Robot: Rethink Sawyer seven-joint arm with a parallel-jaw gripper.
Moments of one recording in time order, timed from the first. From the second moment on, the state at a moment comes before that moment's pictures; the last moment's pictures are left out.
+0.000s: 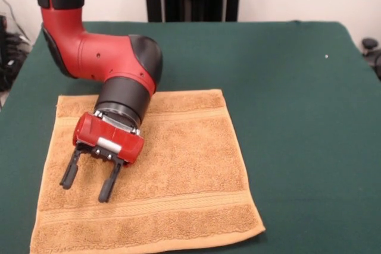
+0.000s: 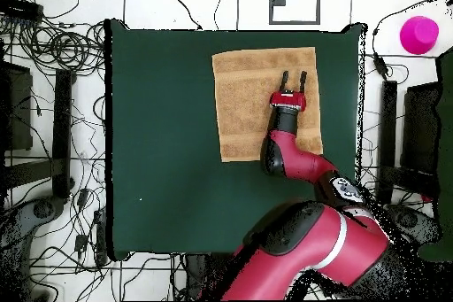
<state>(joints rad) -0.51 0.02 0.09 1.27 -0.35 -1.10 1.20</state>
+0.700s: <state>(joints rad) -0.51 0.04 0.09 1.21 -0.35 -1.10 1.20</state>
